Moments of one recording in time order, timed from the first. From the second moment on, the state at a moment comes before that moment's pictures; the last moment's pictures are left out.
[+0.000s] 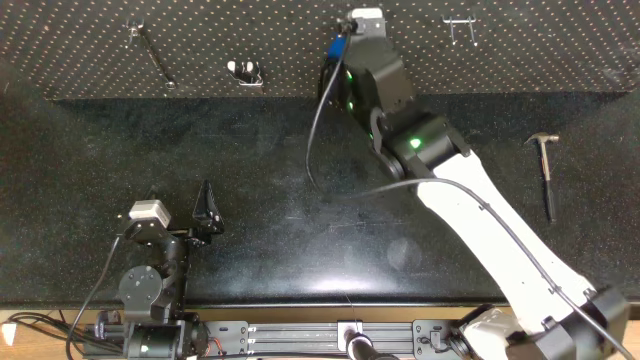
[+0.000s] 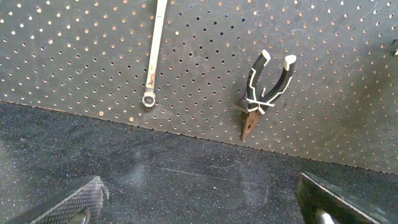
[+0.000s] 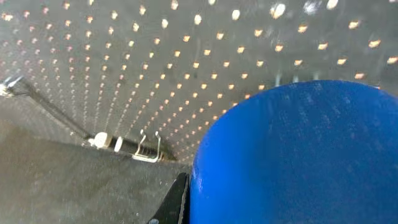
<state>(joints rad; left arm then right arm) 0.00 0.01 0.01 -0.07 -0.01 -0.25 0.55 1.54 1.41 -0.36 0.09 0.42</state>
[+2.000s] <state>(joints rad) 0.00 0.01 0.01 -0.07 -0.01 -0.25 0.51 1.76 1.53 -0.28 0.05 0.52</state>
